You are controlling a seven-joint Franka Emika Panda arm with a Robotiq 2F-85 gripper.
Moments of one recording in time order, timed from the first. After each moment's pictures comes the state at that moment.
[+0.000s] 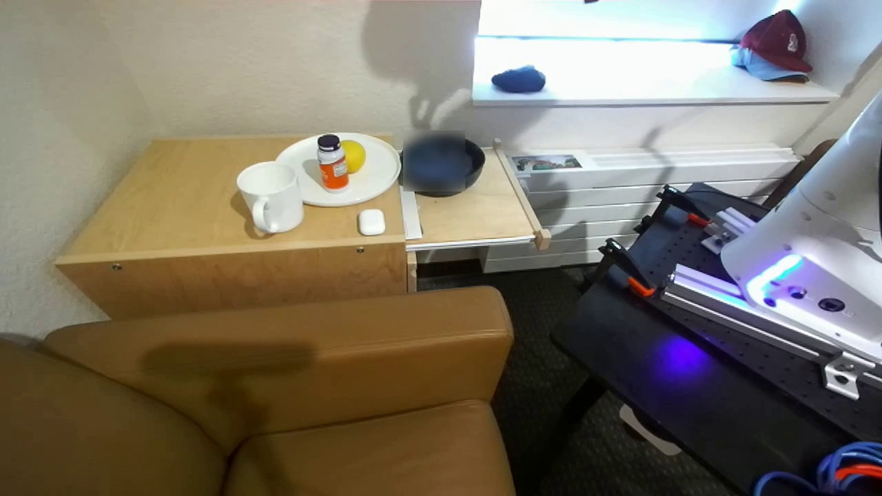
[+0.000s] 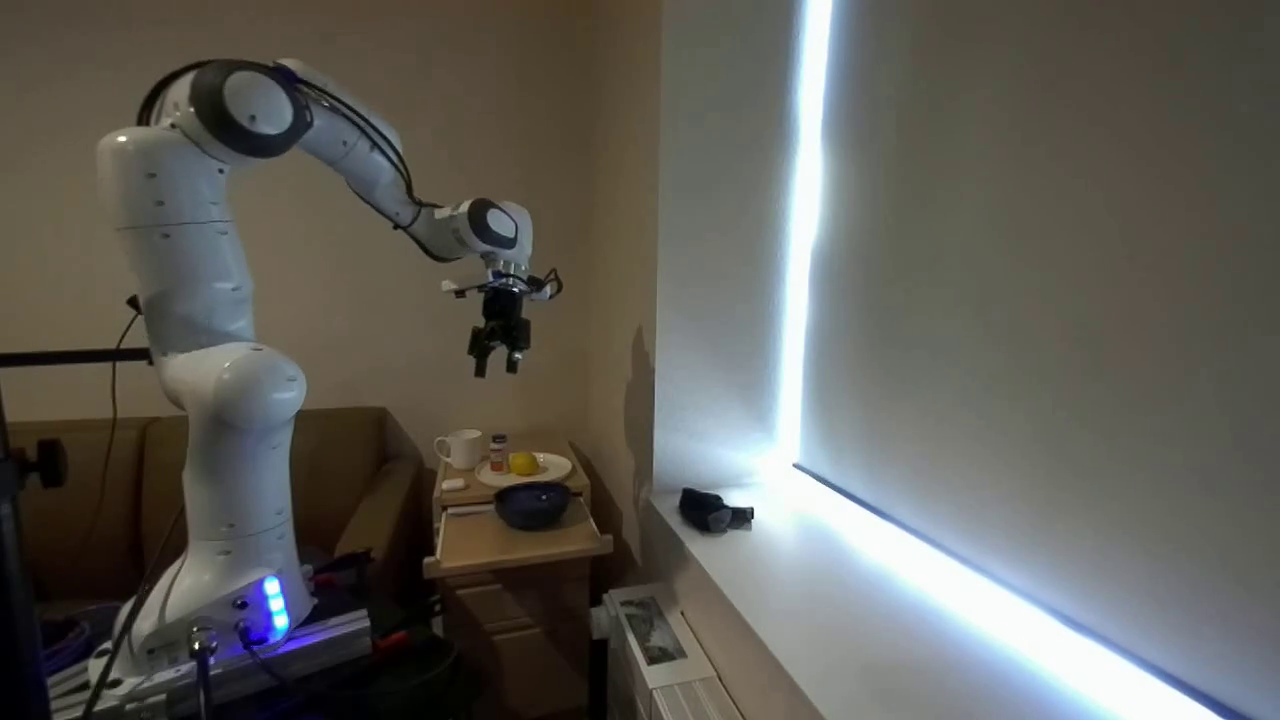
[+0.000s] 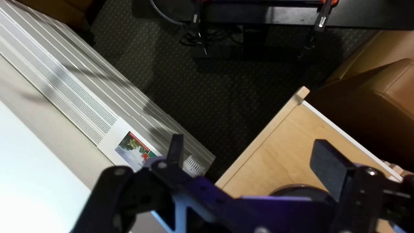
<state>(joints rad) 0.03 -0.18 0.07 -2.19 -0.17 1.69 0.08</state>
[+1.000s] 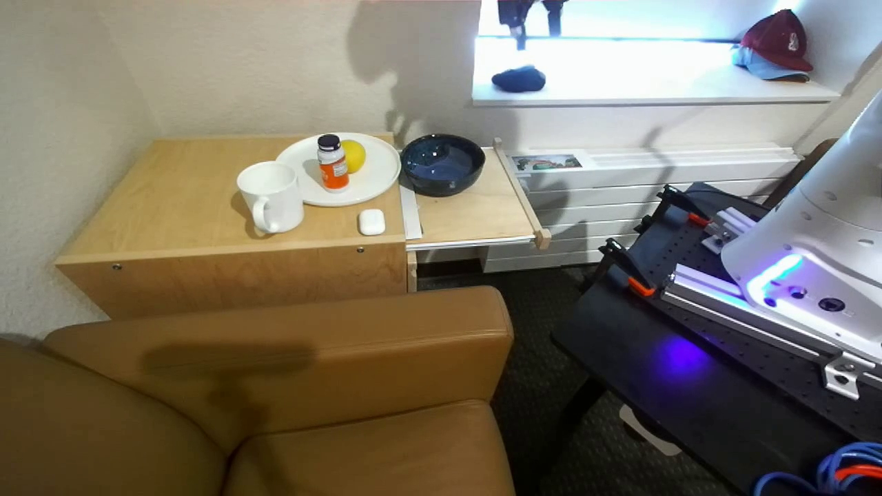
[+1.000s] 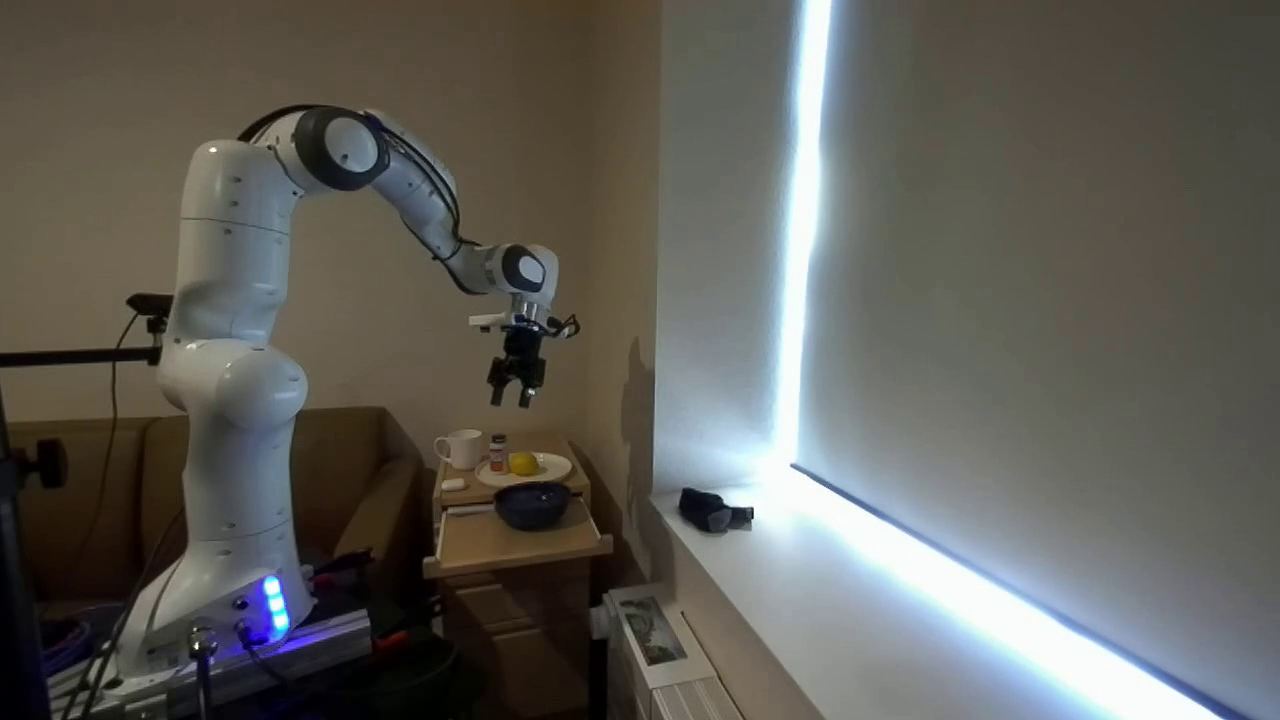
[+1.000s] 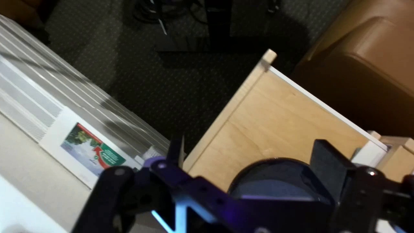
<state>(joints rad) 0.05 0.13 0.07 -2.03 -0.06 1.81 0.14</state>
